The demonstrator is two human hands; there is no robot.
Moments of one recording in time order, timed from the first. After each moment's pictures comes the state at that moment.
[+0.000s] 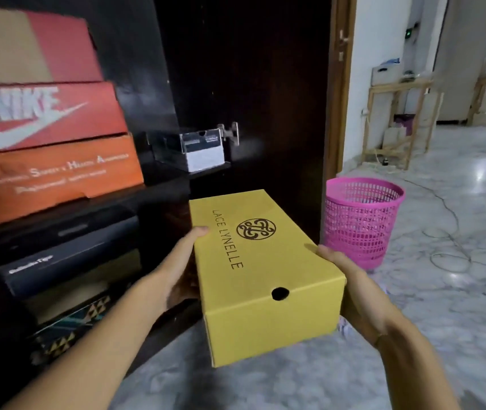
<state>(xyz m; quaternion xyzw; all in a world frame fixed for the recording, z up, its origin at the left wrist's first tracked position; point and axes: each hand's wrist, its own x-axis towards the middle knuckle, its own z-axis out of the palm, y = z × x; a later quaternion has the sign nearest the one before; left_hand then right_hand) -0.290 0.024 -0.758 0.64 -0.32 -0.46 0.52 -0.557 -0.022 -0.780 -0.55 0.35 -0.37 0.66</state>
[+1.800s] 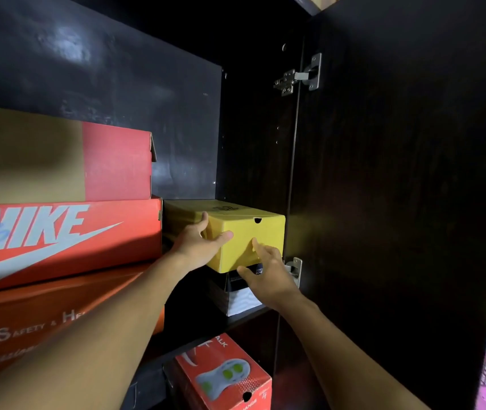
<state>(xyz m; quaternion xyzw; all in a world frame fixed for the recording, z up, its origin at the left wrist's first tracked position) -0.070 -0.210 -0.556 0.71 -0.47 -0.11 0.52 -0.233 -0.274 -0.601 -0.84 0.35 -0.34 0.22</state>
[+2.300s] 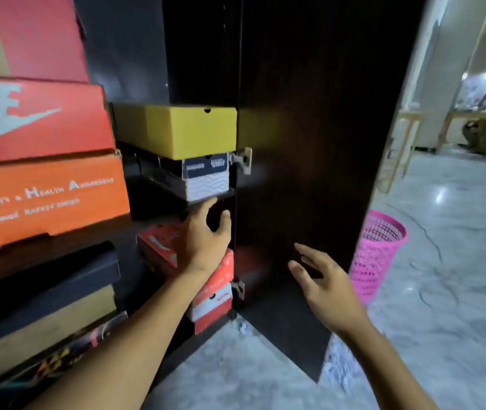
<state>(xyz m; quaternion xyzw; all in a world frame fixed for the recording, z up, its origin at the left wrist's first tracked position) -0.221 -0.137 -0.703 0.66 -0.47 -0.02 0.59 -0.438 -0.155 -0.751 -0.74 0.40 -0.45 0.29</state>
